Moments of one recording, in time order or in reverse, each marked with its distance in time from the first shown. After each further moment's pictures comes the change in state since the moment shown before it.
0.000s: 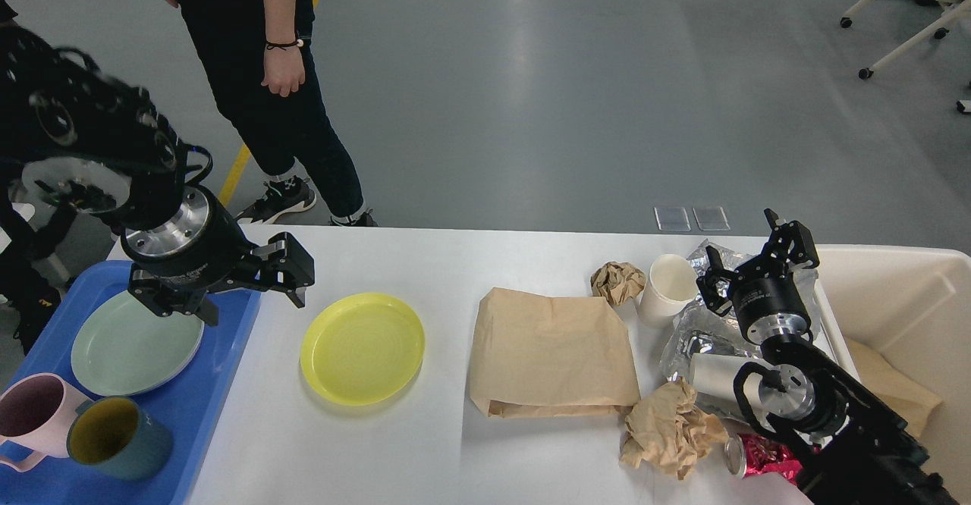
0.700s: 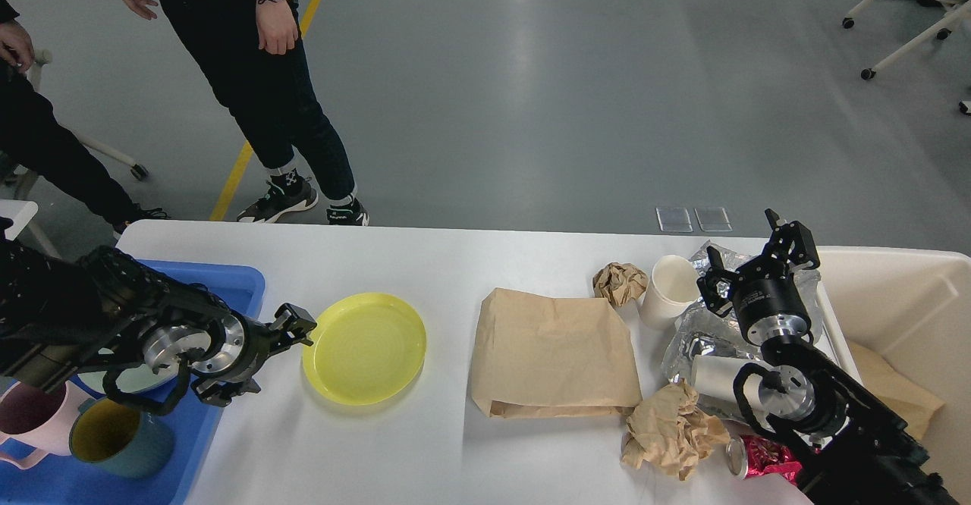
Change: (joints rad) left arm 0.680 0.072 -0.304 0.342 -0.184 0.444 0.004; right arm 0.000 0.000 0.000 0.000 0.000 0.000 0.001
